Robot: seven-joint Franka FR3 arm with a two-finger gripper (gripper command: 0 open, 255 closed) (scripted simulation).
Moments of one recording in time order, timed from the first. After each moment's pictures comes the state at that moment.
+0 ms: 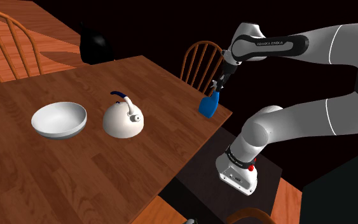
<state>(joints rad) -0.16 -0.69 -0.40 -2.69 -0.28 2.02 -0.45</state>
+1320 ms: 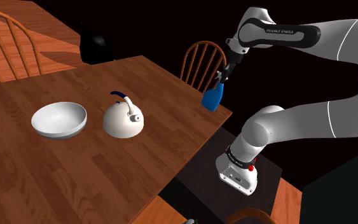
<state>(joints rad) -0.15 -0.74 -0.37 -2.57 -0.25 1.86 -0.45</state>
